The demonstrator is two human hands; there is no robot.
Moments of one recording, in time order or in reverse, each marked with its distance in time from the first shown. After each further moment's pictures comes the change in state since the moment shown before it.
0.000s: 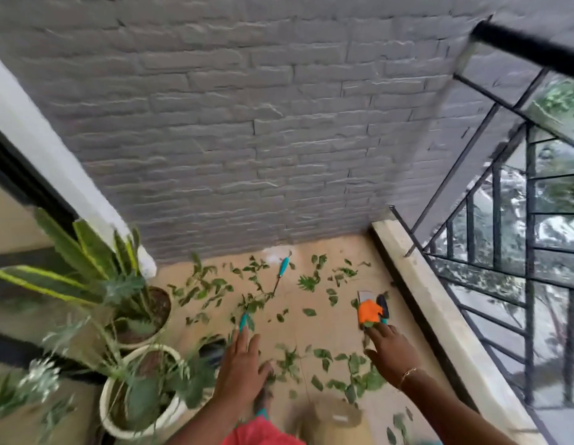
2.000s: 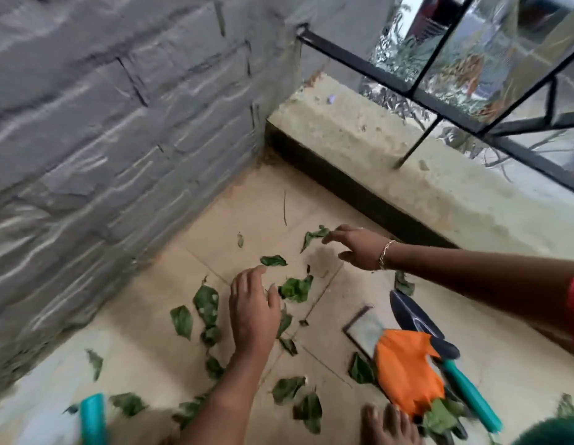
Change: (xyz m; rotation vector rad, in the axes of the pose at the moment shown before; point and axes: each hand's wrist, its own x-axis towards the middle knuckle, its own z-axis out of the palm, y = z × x) left_hand 0.821 0.188 0.404 -0.199 0.112 0.500; right_hand 0.694 0.386 0.328 0.337 -0.111 0.310
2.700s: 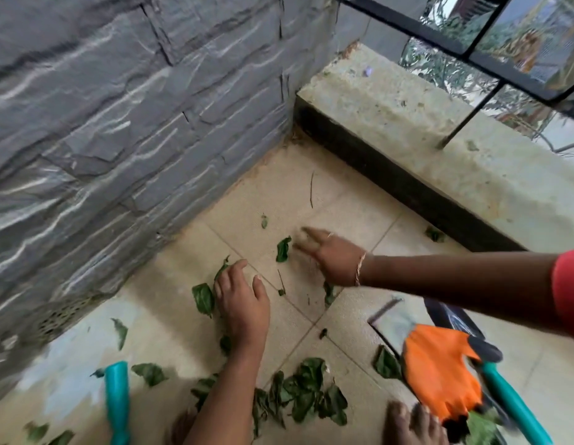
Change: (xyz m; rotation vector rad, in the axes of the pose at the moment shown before) left_hand -0.003 -0.044 -0.001 -0.011 0.191 -0.249; right_hand 0.028 -0.066 0.058 -0.058 0.088 -0.257
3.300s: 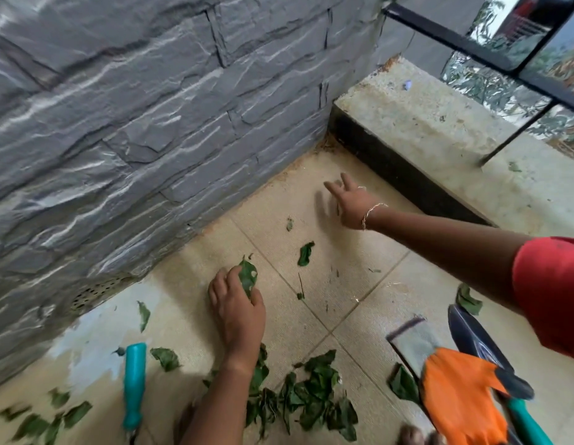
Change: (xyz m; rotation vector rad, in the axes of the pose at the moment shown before) left_hand 0.000 -0.029 -0.020 0.118 0.005 -0.075; right_hand 0.072 0.032 -0.056 -0.043 0.023 0.268
